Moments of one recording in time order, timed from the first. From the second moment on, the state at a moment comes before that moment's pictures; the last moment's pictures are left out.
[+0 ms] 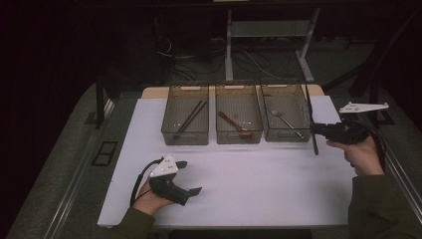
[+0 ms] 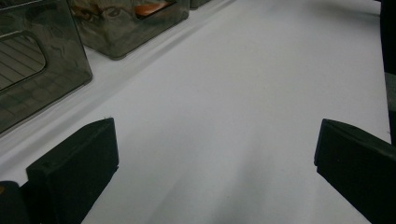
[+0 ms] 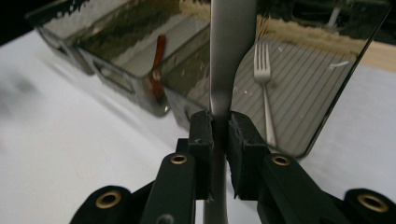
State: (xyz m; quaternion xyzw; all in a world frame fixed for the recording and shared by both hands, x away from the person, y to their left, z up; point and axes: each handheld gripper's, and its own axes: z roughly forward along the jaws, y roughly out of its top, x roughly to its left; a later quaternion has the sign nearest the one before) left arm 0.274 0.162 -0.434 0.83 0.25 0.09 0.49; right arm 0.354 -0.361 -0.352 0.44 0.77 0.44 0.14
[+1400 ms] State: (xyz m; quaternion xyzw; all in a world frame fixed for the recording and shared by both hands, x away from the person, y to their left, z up) left arm 0.274 0.161 -0.434 0.83 0.24 0.09 0.49; right arm 0.448 -0.336 -0.372 0.50 0.77 0.36 0.18
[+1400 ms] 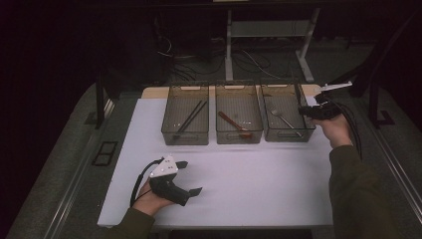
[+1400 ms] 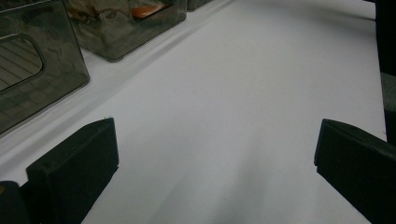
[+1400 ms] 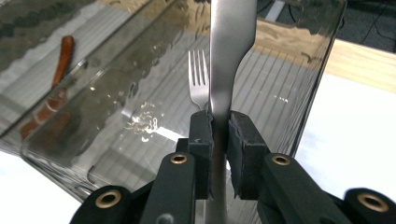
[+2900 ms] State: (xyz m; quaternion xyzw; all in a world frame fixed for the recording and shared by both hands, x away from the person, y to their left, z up) left arm 0.275 0.160 -0.435 0.83 0.25 0.09 0.48; right arm 0.441 -0.329 -0.369 0.49 0.76 0.39 0.15
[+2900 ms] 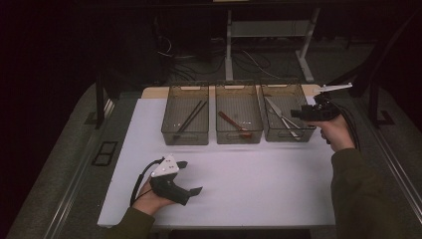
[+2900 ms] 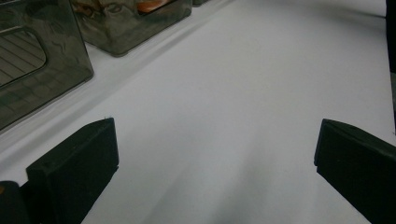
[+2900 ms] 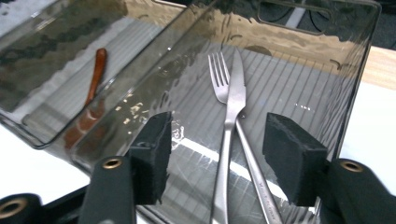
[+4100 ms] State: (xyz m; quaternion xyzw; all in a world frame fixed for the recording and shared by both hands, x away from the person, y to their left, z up) left arm 0.275 0.164 -0.433 0.83 0.26 0.10 0.48; right arm 0.350 -0.302 -0.372 0.40 0.78 0.46 0.17
